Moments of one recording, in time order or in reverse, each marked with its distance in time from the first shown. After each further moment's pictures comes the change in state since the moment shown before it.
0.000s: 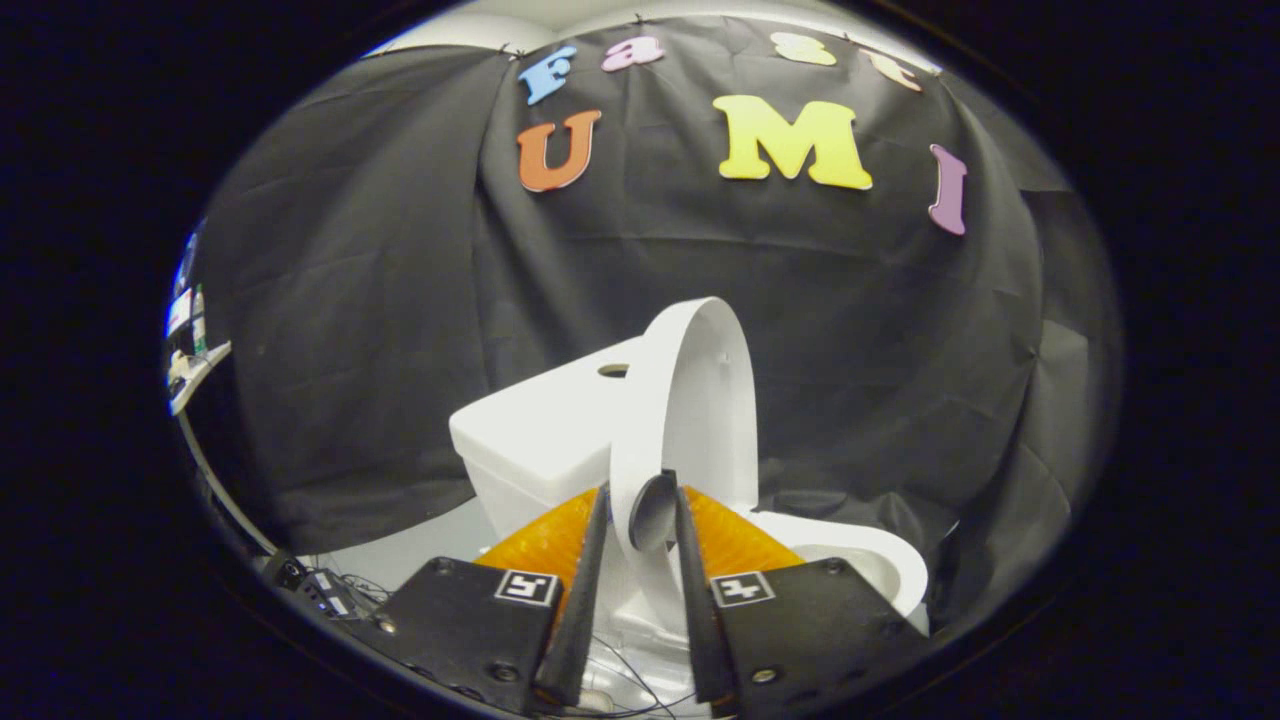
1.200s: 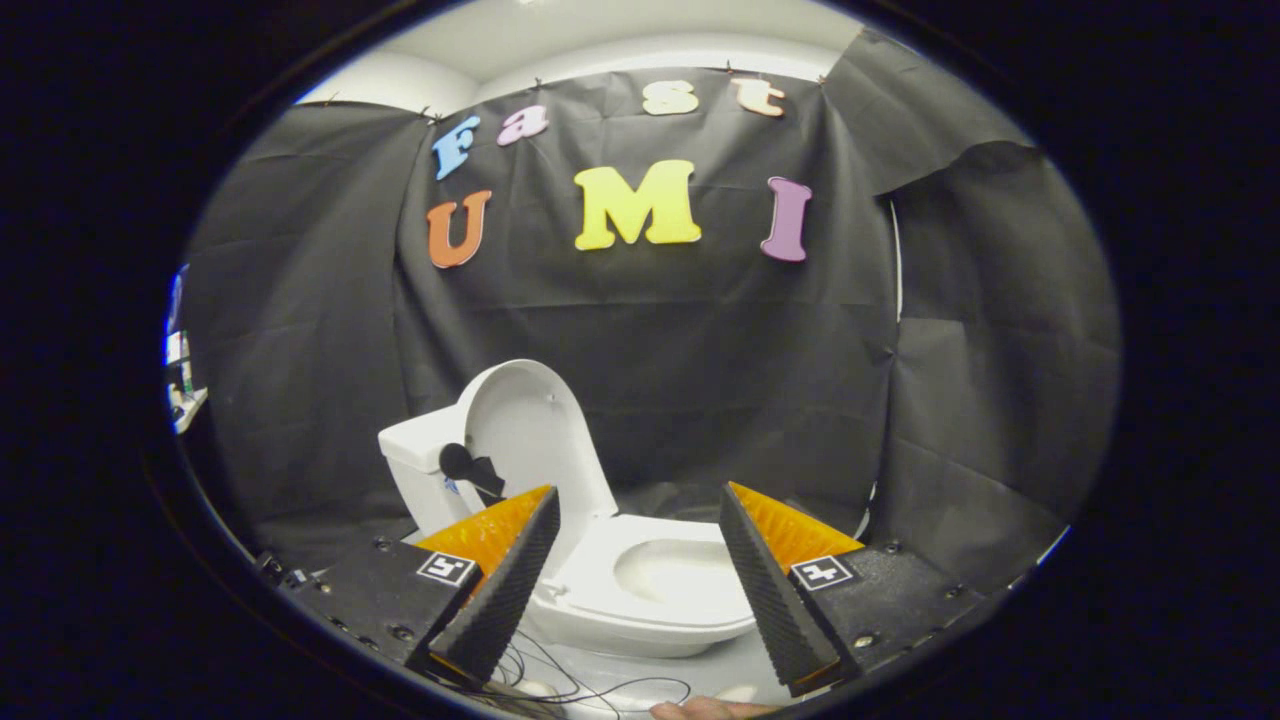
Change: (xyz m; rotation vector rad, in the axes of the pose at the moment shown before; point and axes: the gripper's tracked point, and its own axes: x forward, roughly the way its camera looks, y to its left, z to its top) arm -0.197 -0.187 -0.018 0.116 -0.167 -0.207
